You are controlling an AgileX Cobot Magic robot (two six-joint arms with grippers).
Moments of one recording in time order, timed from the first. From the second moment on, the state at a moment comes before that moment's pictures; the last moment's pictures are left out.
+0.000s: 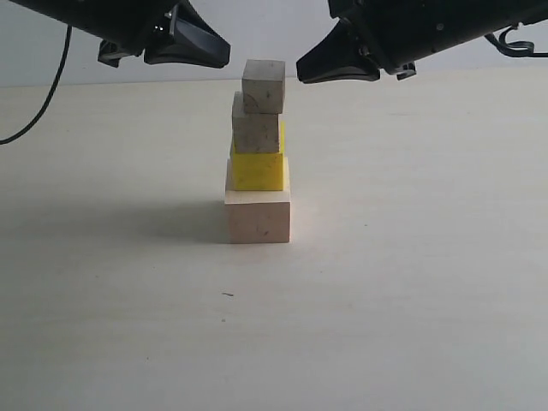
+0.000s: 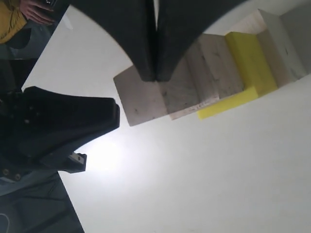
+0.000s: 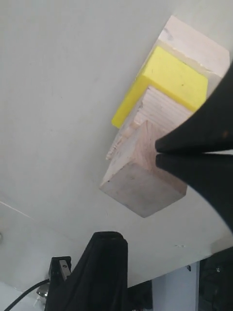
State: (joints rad) left arm -0.33 1.73 -1.38 -0.98 0.90 0.50; right arm 0.21 1.78 -1.28 1.19 0.99 -0.83
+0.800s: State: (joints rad) left arm -0.33 1.78 -1.38 -0.99 0.98 0.55; right arm 0.22 1.83 -1.28 1.19 0.98 -0.84
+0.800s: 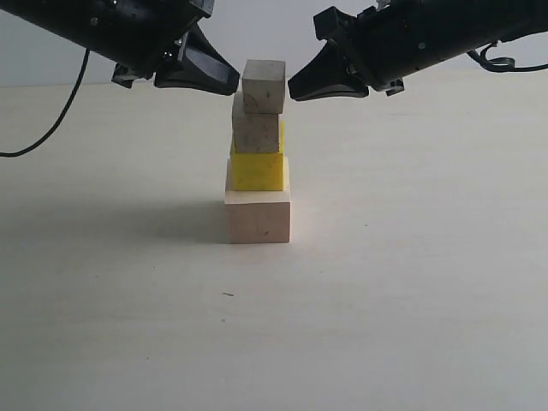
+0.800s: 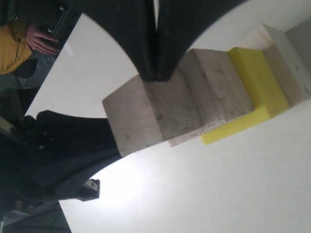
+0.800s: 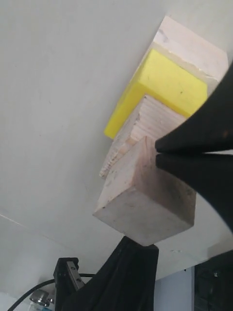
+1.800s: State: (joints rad) left arm -0.33 1.78 -1.38 -1.02 1.02 0.57; right arm 0.25 1.83 -1.28 1.19 0.99 -0.86
